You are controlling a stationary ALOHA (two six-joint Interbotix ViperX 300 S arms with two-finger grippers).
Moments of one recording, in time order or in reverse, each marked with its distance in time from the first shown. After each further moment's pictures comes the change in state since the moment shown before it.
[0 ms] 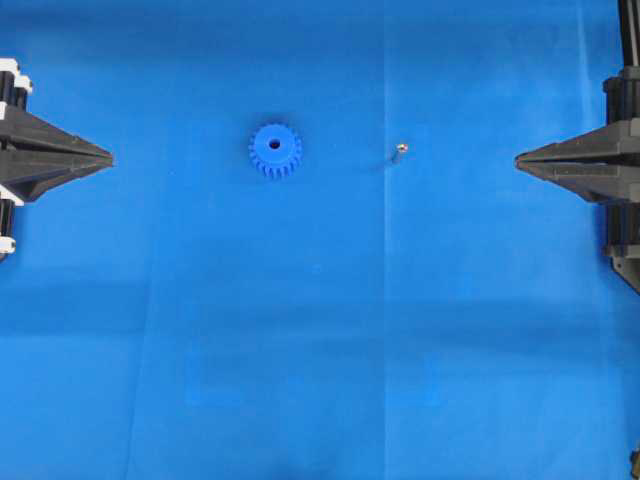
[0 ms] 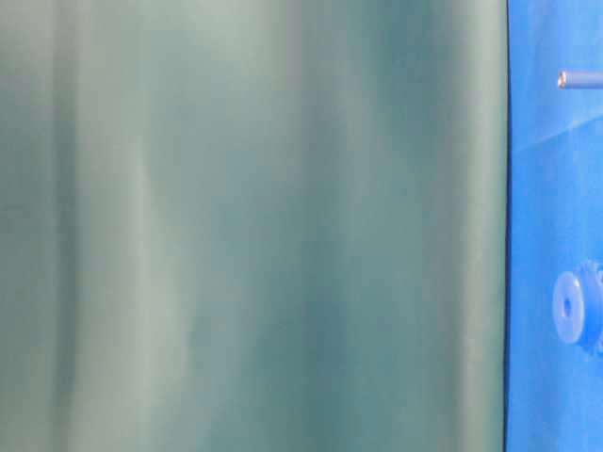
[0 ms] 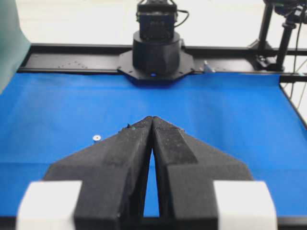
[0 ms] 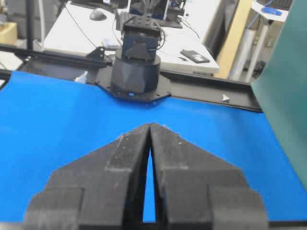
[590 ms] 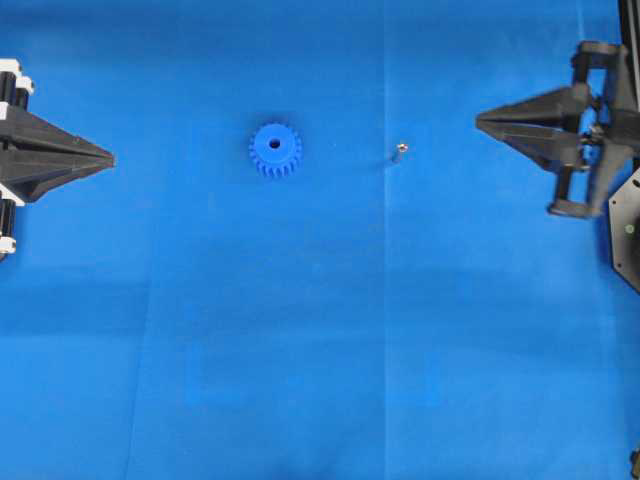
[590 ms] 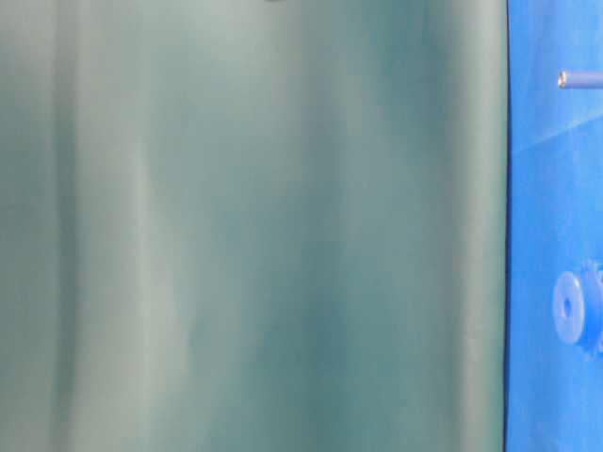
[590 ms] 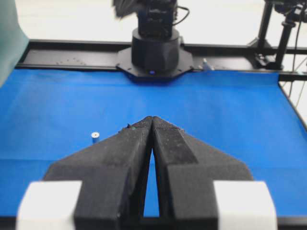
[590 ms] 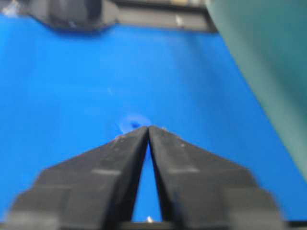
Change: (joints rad) left arm 0.000 0.003 -0.002 0.000 0.005 -0.011; right arm -0.195 0.216 -0.002 0.012 -0.011 0.006
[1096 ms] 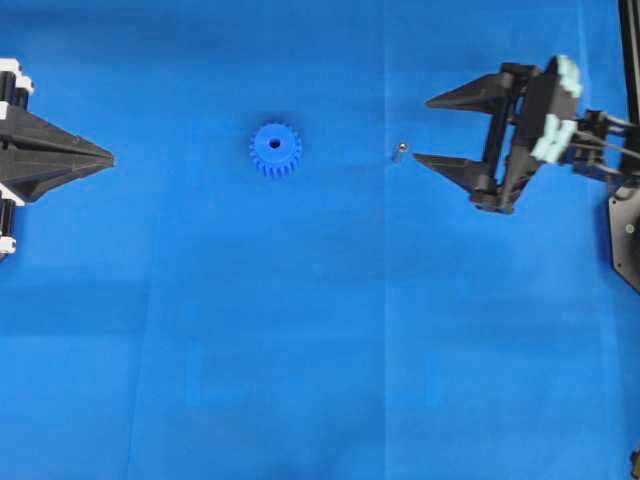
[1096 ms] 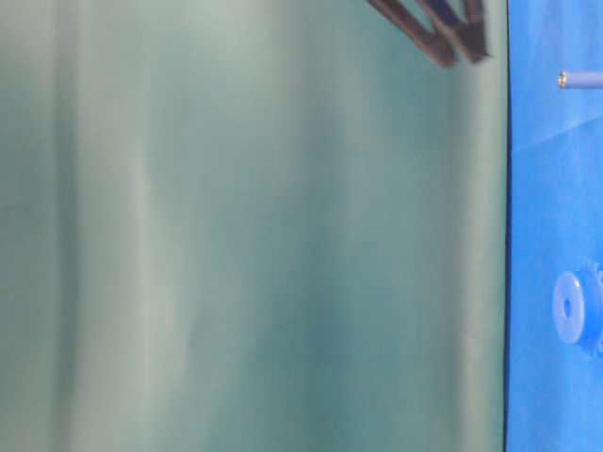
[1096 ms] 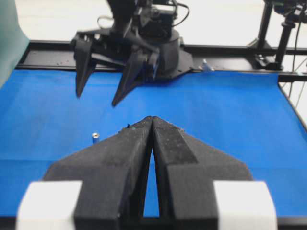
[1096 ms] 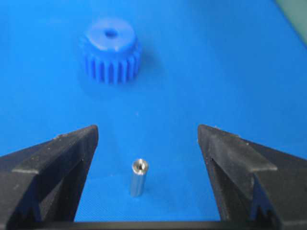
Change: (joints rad) left arm 0.000 -0.002 0.000 0.000 0.000 0.000; right arm -0.044 0.515 -0.006 0.080 -0.301 0.000
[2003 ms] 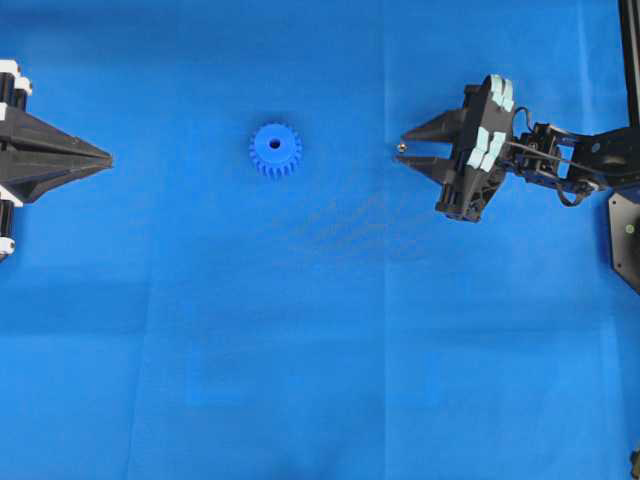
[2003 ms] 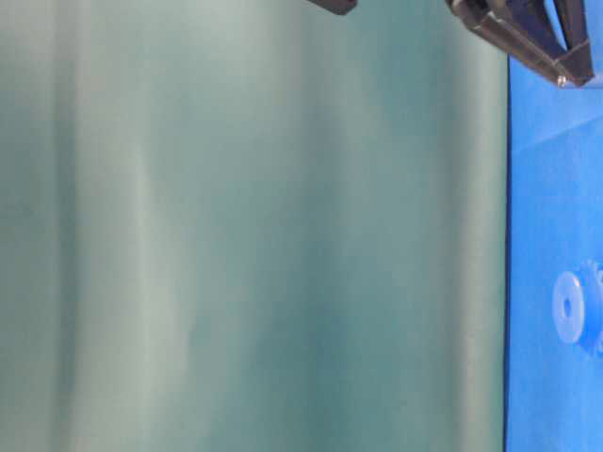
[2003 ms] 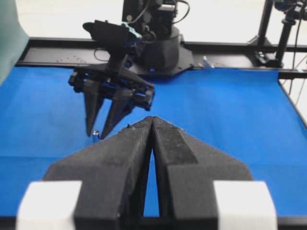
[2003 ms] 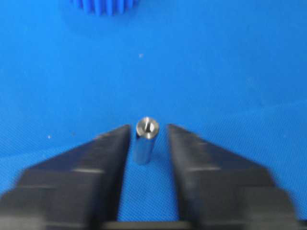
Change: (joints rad) left arm 0.000 -0.011 0.008 0.000 0.011 0.000; right arm 0.011 0.259 -0.058 0.032 -0.044 0.002
